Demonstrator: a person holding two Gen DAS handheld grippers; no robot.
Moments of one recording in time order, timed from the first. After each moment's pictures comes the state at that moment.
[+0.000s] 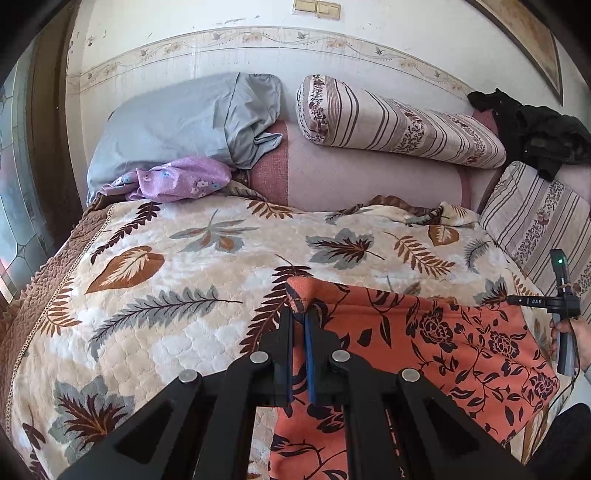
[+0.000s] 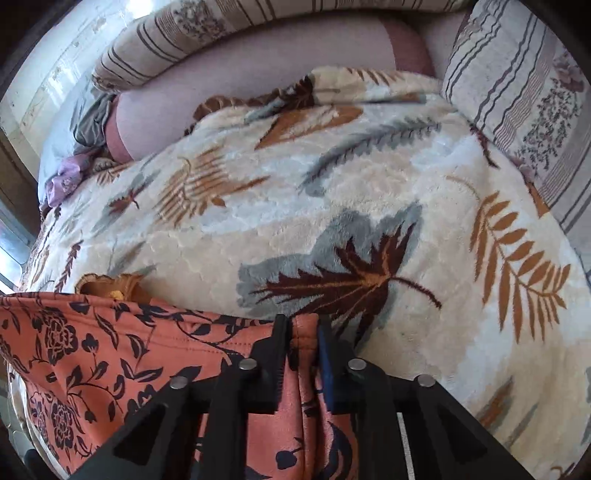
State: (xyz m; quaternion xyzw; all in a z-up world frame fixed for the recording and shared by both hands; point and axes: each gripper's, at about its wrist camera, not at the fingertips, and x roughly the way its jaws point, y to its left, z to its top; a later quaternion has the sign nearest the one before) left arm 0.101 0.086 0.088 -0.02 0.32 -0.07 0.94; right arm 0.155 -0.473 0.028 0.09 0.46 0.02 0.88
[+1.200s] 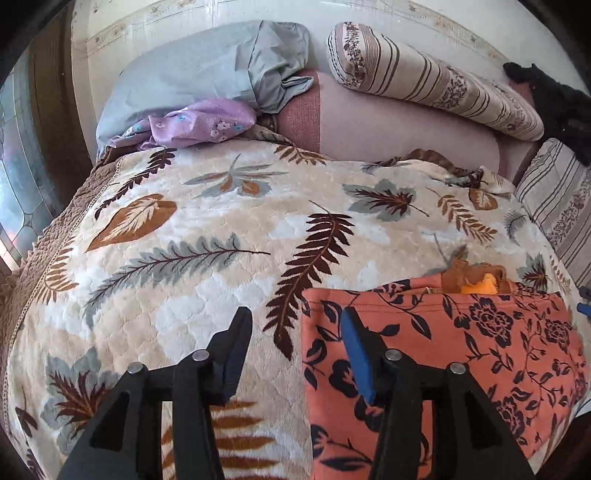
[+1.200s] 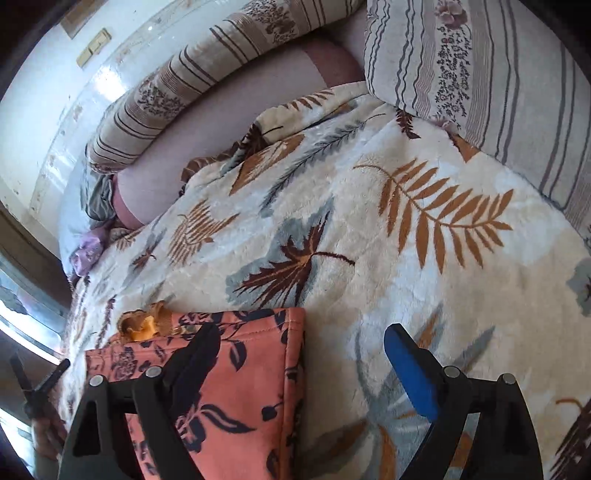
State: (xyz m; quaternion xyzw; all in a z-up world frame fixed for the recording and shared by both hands) left arm 0.127 0.103 0.030 -0.02 0.41 -0.02 0.91; right arm 0.085 -0.542 0.026 0.25 0.44 0.03 0.86
